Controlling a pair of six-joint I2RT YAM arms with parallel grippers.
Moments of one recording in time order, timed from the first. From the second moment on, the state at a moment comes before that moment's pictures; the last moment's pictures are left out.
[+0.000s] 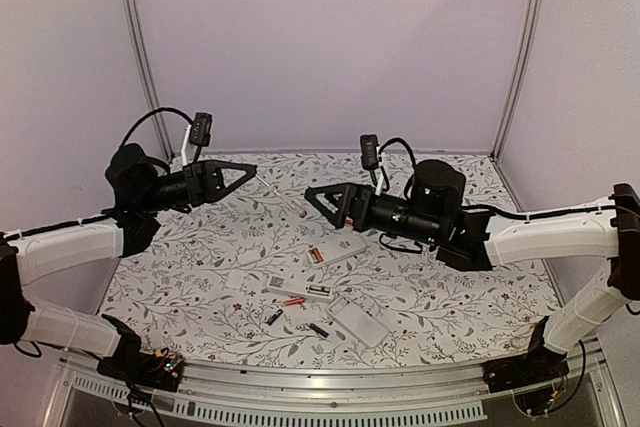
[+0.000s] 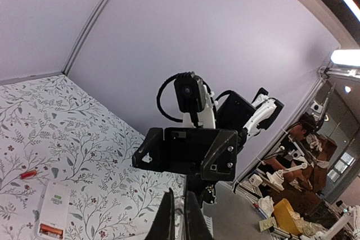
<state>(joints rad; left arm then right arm) -0.44 1.20 0.64 0.77 0.91 -0.80 1.01 1.51 0.91 0.57 -0.09 0.70</state>
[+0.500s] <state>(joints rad) -0.47 1.19 0.57 0.98 0.79 -0.95 1.06 1.58 0.98 0.66 -0.22 0.67</state>
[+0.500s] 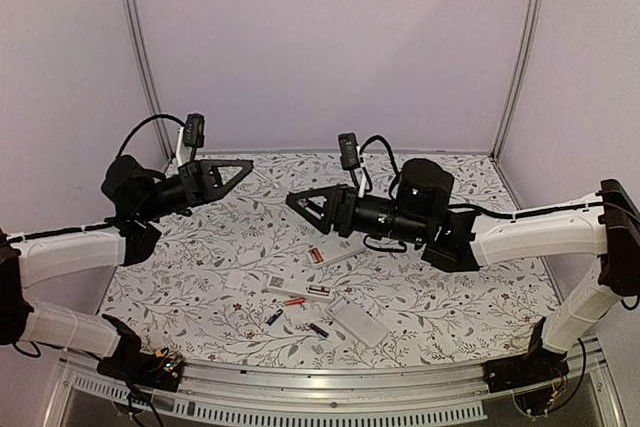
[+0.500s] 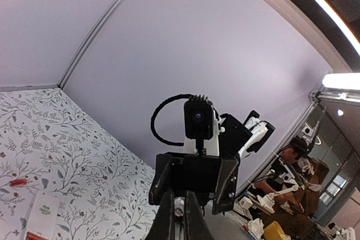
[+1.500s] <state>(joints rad) -0.48 1.22 0.55 1.06 0.79 -1.01 1.07 1.63 1.02 0.68 -0.25 0.68</state>
